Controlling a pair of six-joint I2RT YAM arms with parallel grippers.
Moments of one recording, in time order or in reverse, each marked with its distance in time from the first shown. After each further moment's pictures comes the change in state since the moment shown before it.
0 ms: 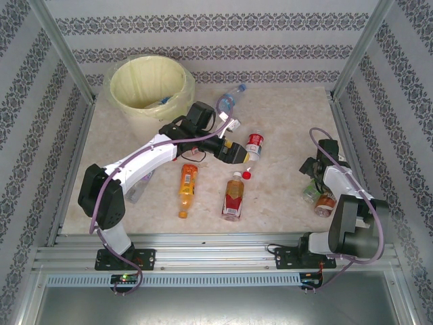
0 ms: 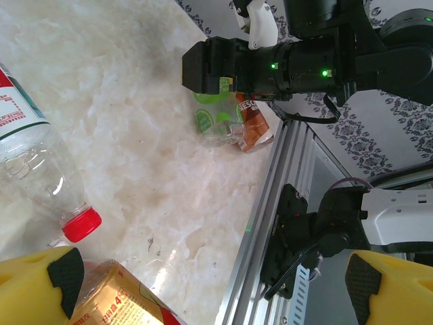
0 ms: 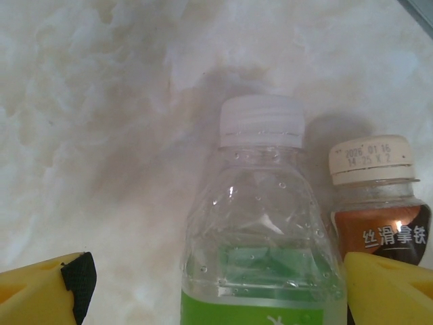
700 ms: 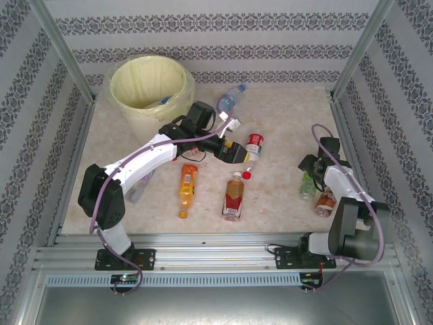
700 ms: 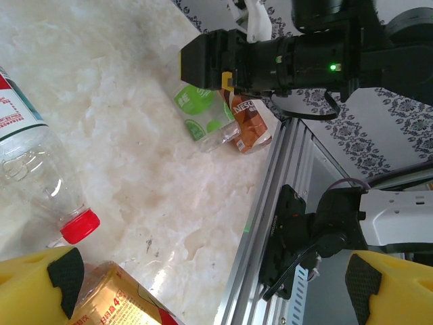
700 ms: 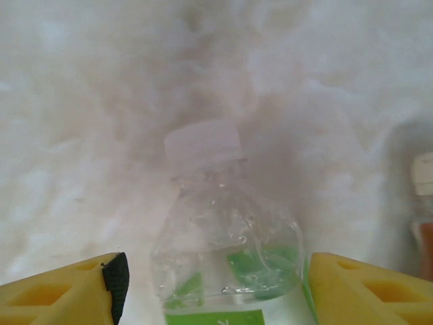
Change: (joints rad) left arm 0.000 0.000 0.004 0.001 0.004 -0.005; right arm 0.001 -0.038 0.013 0.047 -0.167 0.018
